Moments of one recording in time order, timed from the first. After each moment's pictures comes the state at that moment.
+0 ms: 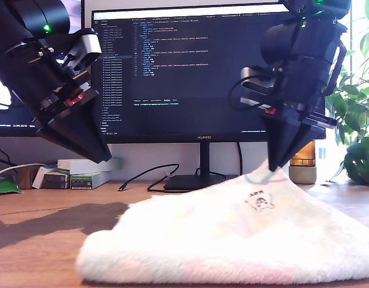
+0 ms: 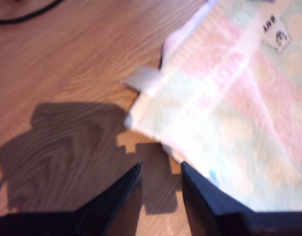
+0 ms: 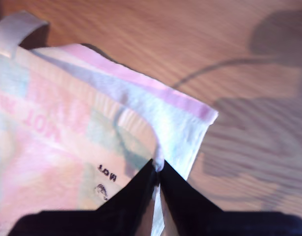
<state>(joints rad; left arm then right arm) -0.40 1.49 0.96 -0.46 0.38 0.29 0.34 1.80 1.39 -0.88 -0.17 -0.08</state>
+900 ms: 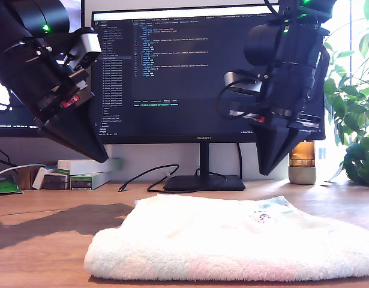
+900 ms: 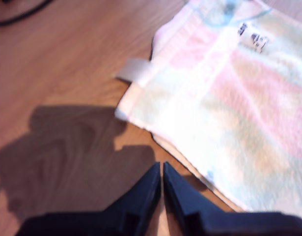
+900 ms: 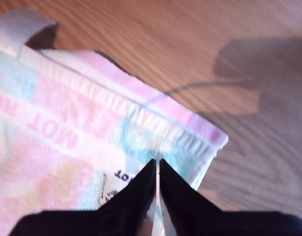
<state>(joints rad) -0.40 1.47 0.96 -0.45 0.40 0.32 0.41 1.81 1.39 -0.80 -0.10 -0.13</state>
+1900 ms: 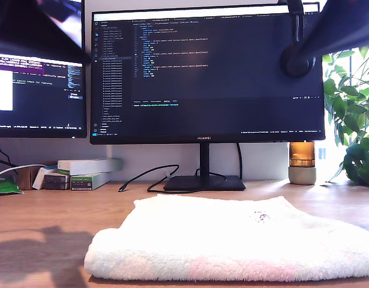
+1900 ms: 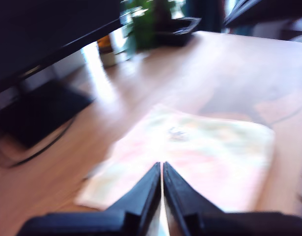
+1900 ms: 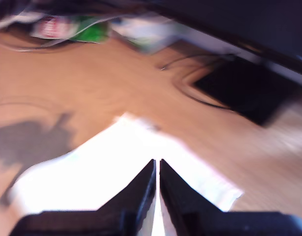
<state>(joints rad) -0.63 0.77 0.51 -0.11 0.37 0.21 0.47 0.72 0.59 -0.32 -0.30 -0.27</state>
